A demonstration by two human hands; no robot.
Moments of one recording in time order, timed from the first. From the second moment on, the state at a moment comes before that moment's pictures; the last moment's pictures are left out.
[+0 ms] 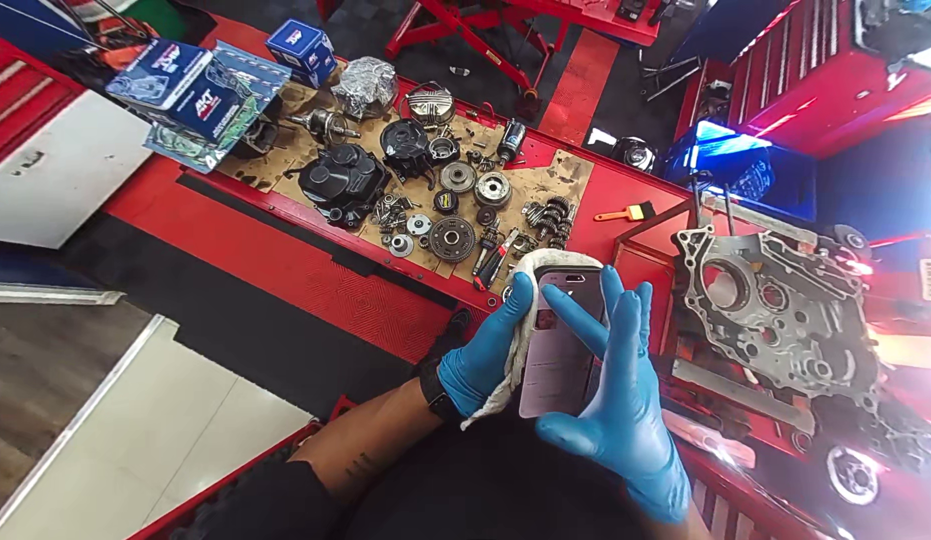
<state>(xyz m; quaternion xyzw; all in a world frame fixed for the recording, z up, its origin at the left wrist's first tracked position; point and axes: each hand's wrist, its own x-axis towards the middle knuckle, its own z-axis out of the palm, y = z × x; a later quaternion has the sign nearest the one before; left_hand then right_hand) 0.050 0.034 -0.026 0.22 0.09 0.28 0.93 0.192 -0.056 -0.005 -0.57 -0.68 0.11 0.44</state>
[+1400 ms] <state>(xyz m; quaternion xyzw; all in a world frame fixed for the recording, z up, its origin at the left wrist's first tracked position) 0.047 0.048 -0.022 0.16 0.00 0.30 0.94 0.210 -0.087 -0.006 -0.57 -0.60 0.12 0.54</state>
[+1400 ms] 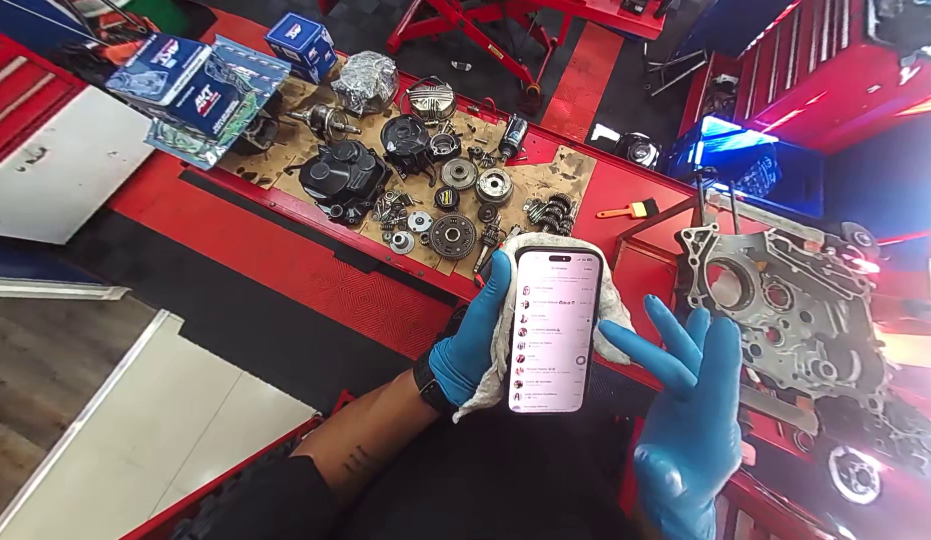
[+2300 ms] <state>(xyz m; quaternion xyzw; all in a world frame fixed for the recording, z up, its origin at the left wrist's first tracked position) 0.046 0.037 -0.025 0.21 0.05 0.28 0.94 0.201 -0.075 0.000 -0.56 -0.65 0.13 0.49</state>
